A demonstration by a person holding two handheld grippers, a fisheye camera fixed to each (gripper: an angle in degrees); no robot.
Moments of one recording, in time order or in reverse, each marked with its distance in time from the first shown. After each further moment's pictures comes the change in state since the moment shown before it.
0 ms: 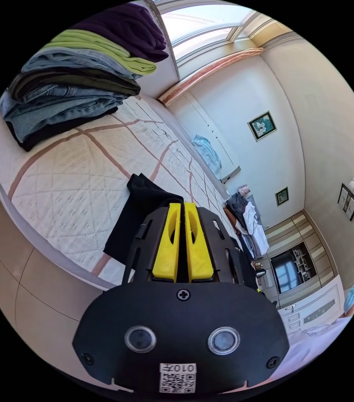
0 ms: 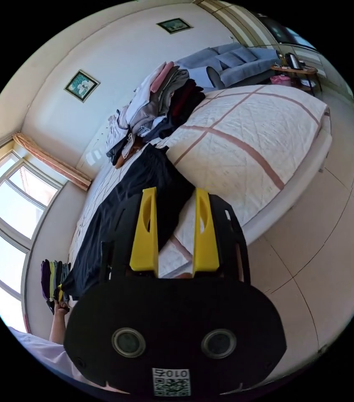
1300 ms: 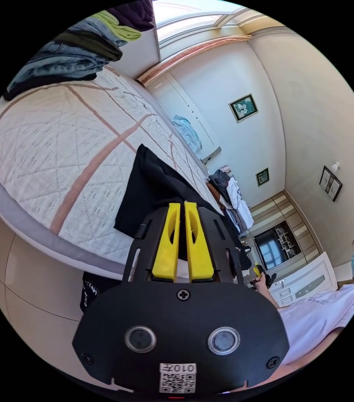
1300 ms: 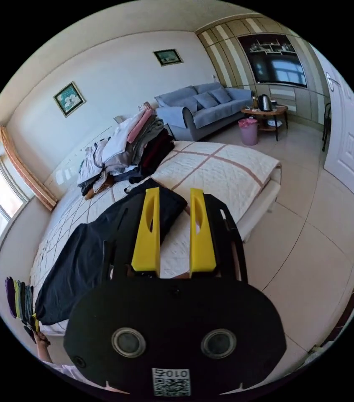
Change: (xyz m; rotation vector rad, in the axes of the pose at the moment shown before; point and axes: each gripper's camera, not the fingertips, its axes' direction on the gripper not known) left arm 0.006 0.109 0.057 -0.114 0.169 0.073; right arm -0.191 -0.082 -0.064 0.291 0.288 -0.155
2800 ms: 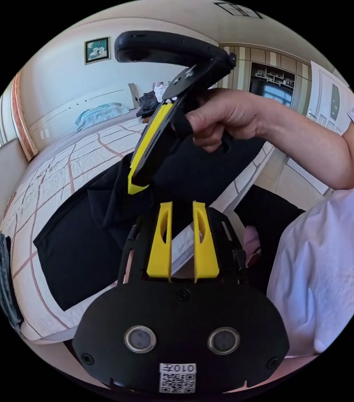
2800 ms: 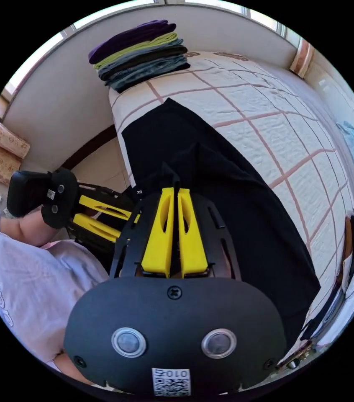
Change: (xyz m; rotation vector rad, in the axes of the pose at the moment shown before) left arm 0.243 0.212 0.188 -0.427 -0.269 1.011; right arm -0.843 0.154 0.122 -0.862 -0.653 -1.390
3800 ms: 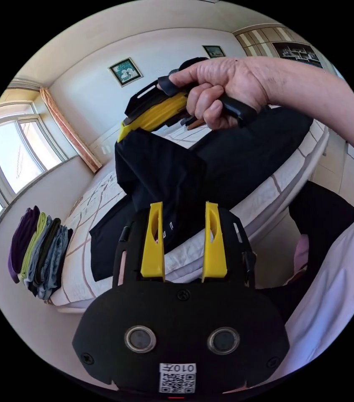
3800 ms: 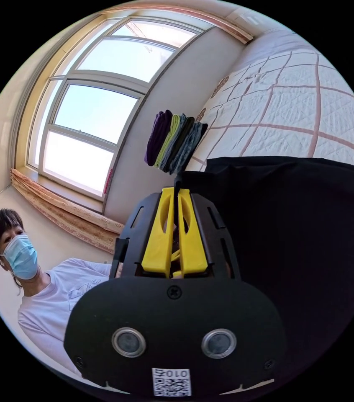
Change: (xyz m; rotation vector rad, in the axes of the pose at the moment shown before) left arm 0.068 0.042 -0.032 0.009 -0.578 -0.008; right arm 0.142 0.082 -0.012 0.406 -0.811 0.295
